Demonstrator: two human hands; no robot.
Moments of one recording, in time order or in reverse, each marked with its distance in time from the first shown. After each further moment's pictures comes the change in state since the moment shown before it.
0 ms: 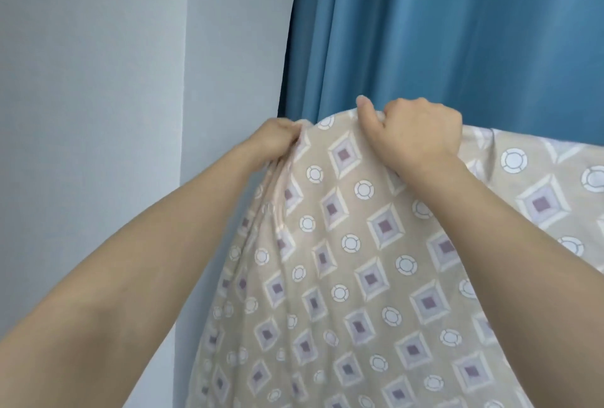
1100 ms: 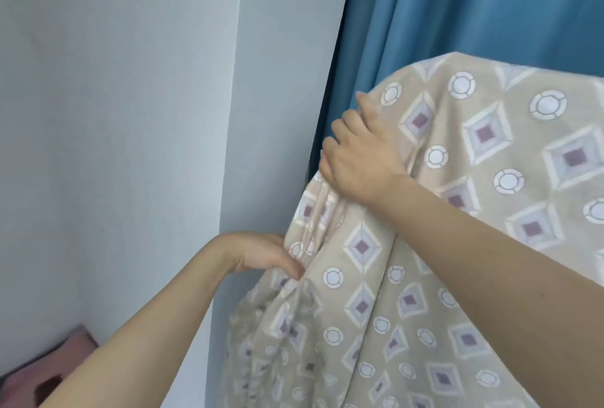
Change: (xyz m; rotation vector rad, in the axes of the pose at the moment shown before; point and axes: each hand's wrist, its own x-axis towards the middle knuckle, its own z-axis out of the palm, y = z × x) left_hand -0.141 -0.161 -0.010 -0.085 -0.735 -0.422; right_hand -0.054 -0.109 0.091 -0.115 0.232 -0.718
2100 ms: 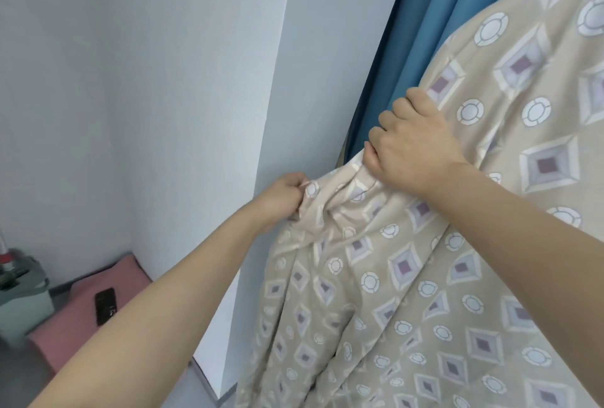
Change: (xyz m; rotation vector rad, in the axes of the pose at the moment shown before) left_hand 0.021 -0.049 -0.005 -0.246 0.696 0.156; right_hand -0.023 -0.029 0.023 0.074 0.117 -0.152
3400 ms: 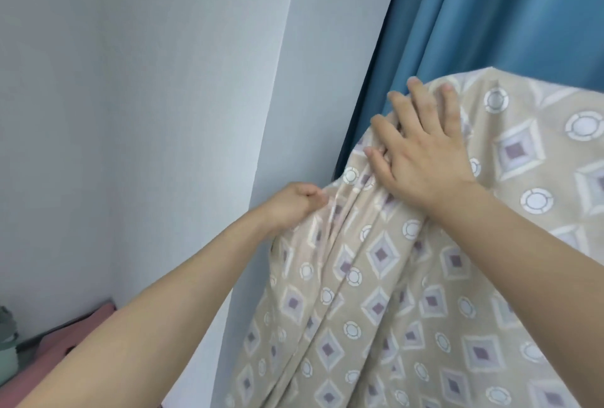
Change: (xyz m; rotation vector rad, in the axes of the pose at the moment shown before) left_hand 0.006 0.070 0.005 0.058 -0.060 0.147; right_hand 0.000 0.058 -0.055 0.023 -0.146 0.260
